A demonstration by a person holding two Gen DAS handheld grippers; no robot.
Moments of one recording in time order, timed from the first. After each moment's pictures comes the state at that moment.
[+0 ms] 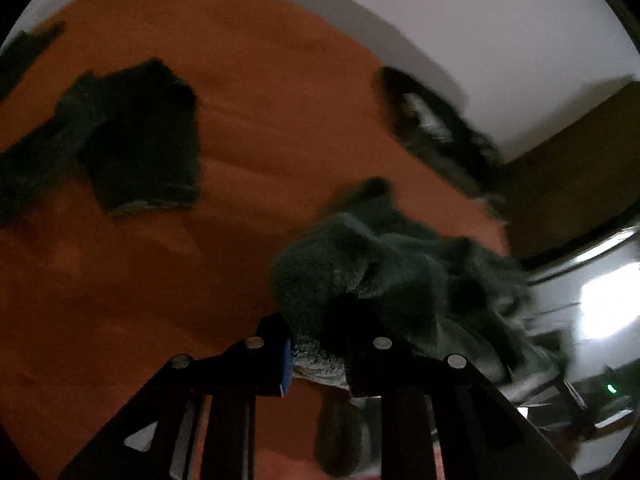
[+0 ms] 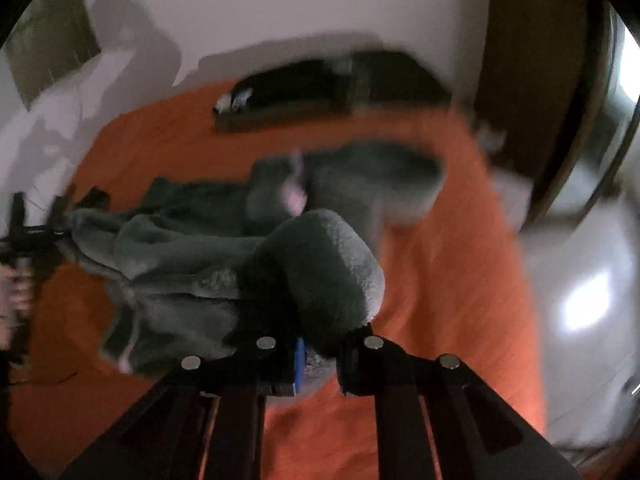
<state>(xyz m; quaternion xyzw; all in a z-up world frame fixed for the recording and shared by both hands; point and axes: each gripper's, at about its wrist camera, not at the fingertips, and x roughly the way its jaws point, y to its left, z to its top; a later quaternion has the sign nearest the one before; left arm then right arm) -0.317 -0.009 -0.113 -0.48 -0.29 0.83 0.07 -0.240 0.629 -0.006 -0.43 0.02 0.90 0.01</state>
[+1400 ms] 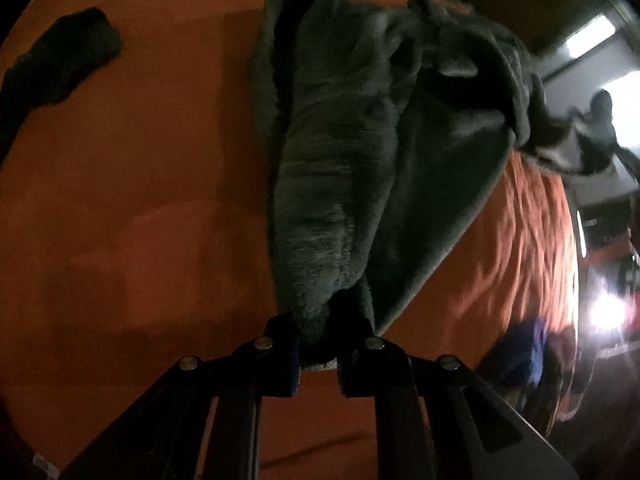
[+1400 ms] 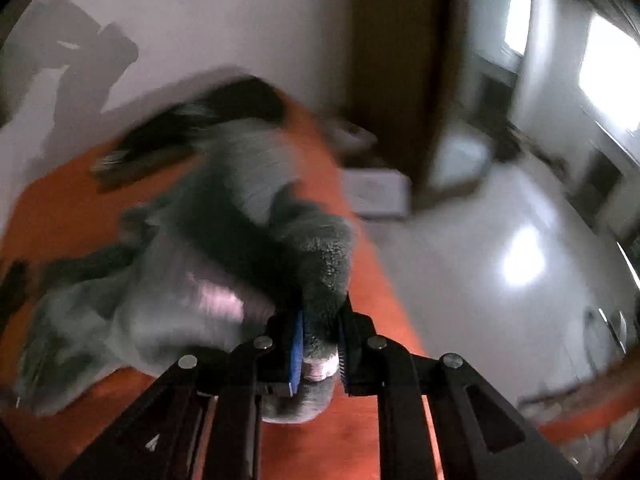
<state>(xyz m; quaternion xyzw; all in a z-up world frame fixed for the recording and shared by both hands) -0.189 0.078 -0.190 -0.65 -0.05 0.74 0.17 -0.167 0.807 -0.027 -0.43 0.11 0.87 0.22</state>
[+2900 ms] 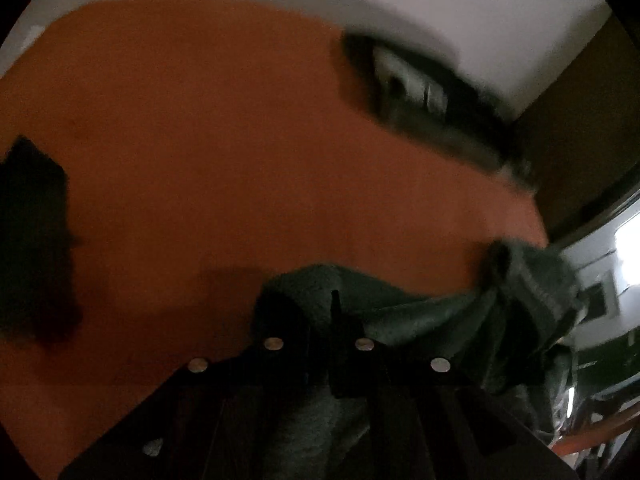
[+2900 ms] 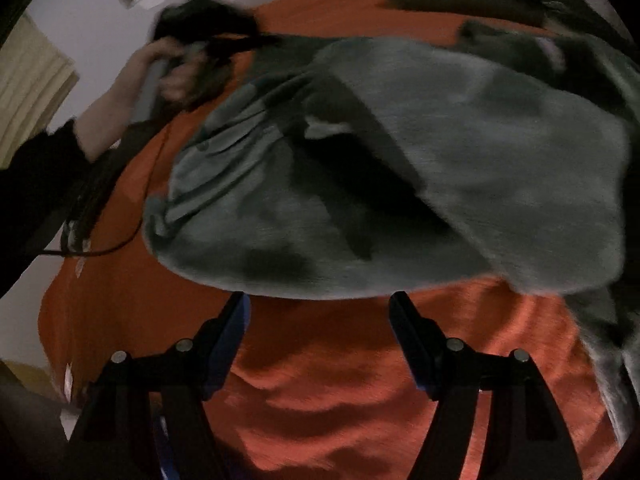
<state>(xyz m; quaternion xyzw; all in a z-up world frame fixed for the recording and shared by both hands) -0.432 0.050 -0.148 -0.49 -0.19 0.85 0.06 -0.216 0.515 -0.160 -0.54 0.05 0.81 -0.24</state>
